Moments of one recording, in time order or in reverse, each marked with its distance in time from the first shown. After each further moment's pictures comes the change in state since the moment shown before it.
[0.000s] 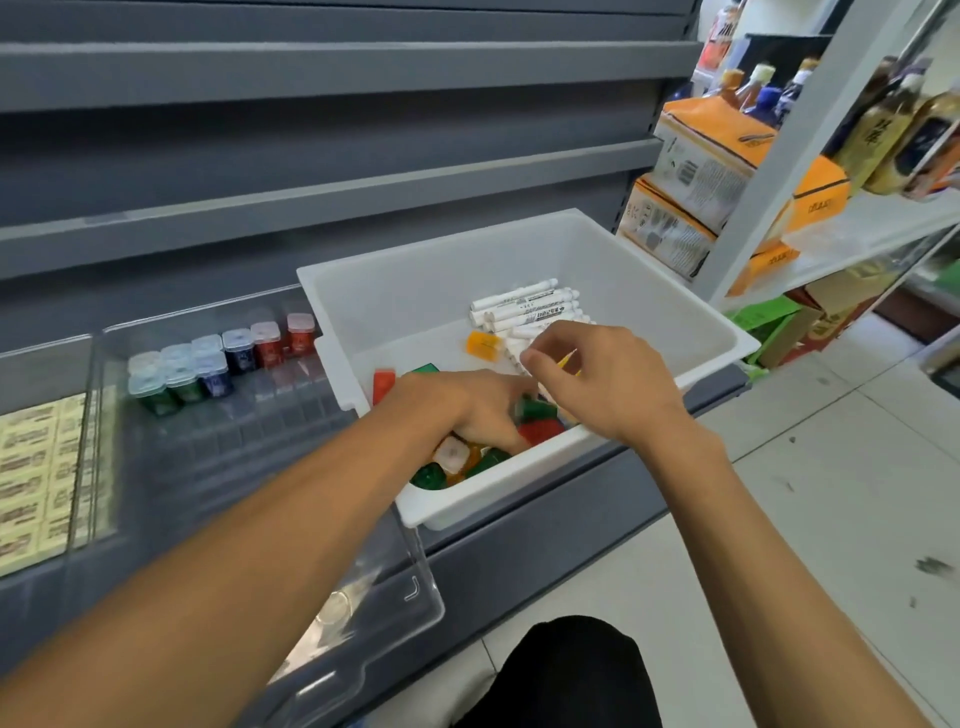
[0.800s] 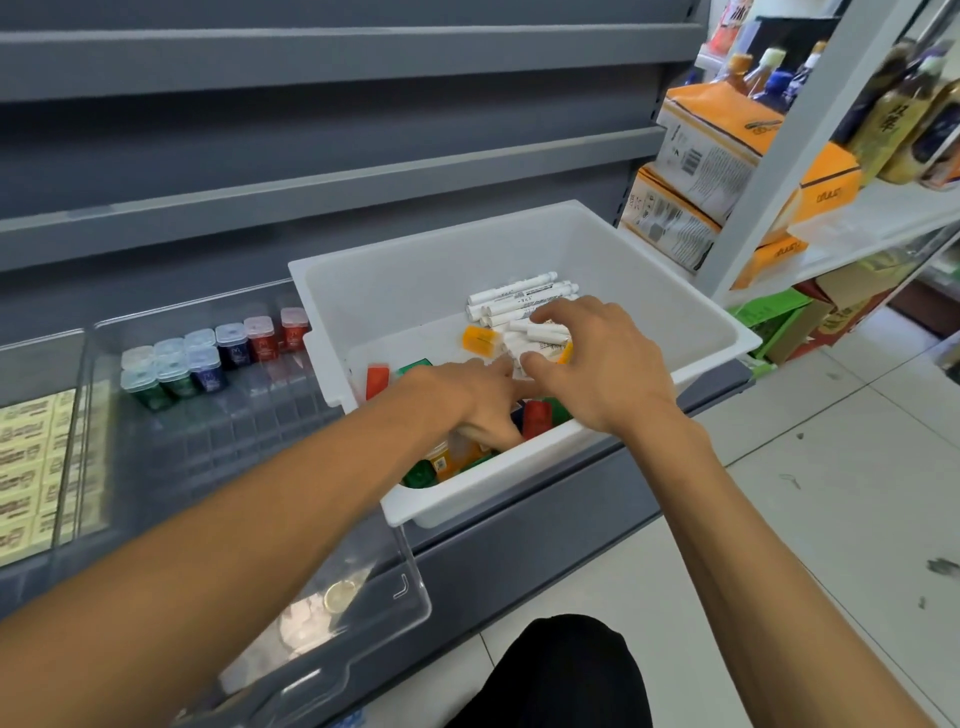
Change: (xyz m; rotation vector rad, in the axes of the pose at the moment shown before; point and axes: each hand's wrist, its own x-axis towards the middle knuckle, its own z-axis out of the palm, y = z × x) left_hand -0.002 0.012 -0.002 0.157 0.003 -0.021; right_hand 0.003 0.001 -0.001 -0.021 0.043 0.047
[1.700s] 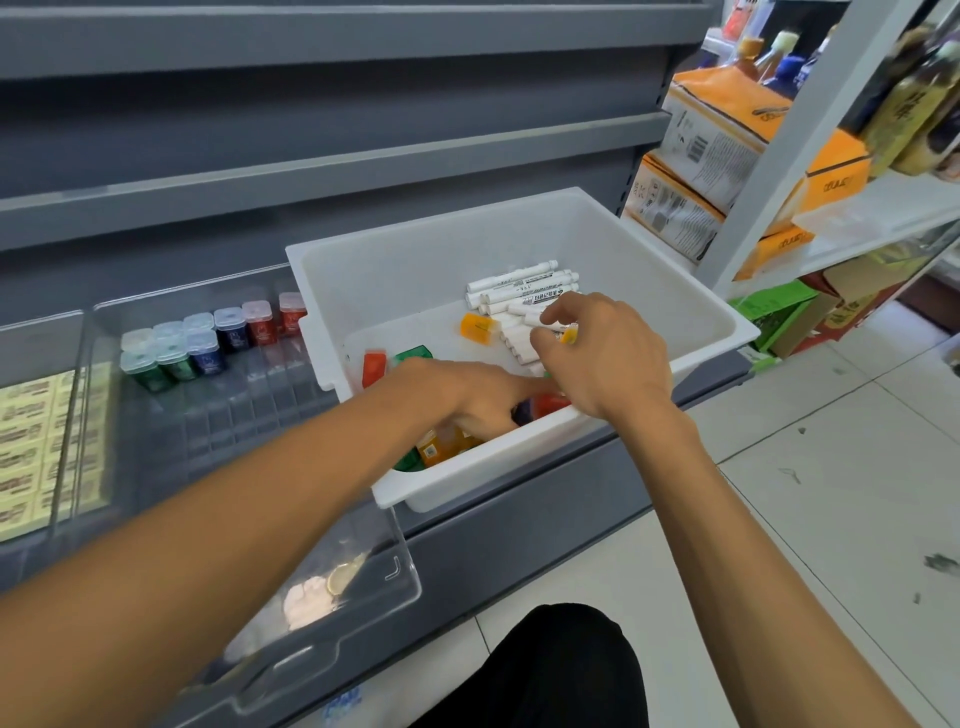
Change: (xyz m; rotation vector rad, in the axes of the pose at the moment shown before) left_hand -0.003 0.012 0.003 -0.159 -0.072 0.080; right_hand 0.001 0.000 0.000 0.022 0.043 0.121
